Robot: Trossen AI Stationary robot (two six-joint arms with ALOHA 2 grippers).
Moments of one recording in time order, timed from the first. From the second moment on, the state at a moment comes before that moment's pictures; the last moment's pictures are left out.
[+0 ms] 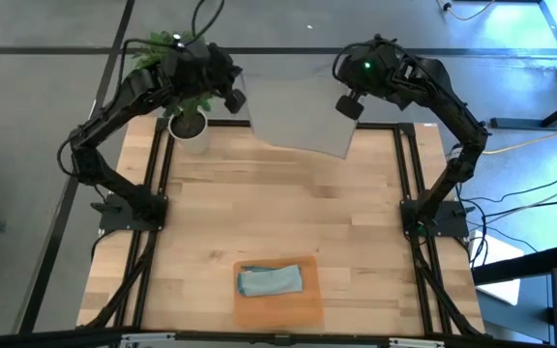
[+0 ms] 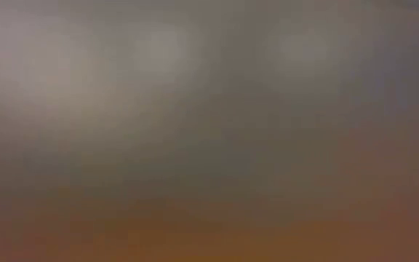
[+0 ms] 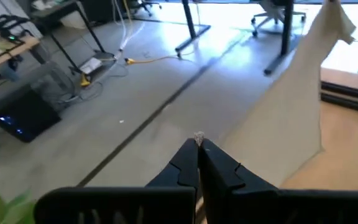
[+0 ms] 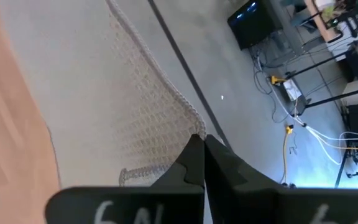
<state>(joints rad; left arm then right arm) 0.50 1.46 1.93 -0.88 -0.34 0.12 -0.45 1.70 2.30 -1.36 0.55 -0.33</state>
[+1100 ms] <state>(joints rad) -0.02 1.46 1.78 -1.34 -0.13 -0.21 -0.05 1.67 1.93 -1.50 0.18 -0.03</state>
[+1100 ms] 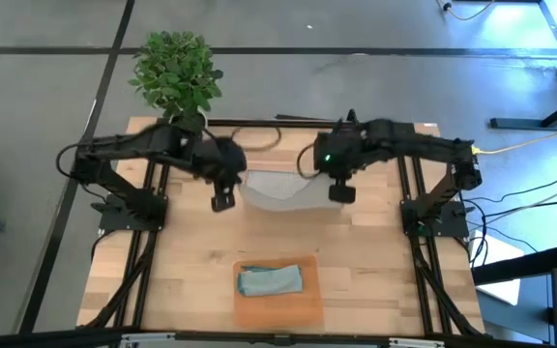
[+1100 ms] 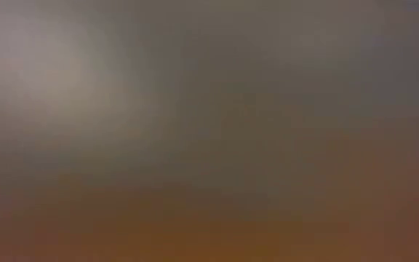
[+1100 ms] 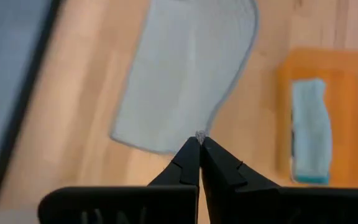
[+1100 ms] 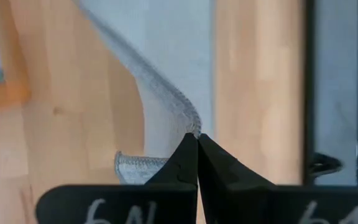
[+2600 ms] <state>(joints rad) 0.04 1.51 1.19 -0.95 -0.31 -0.54 -0.08 1.67 1.14 -1.01 0.28 0.09</state>
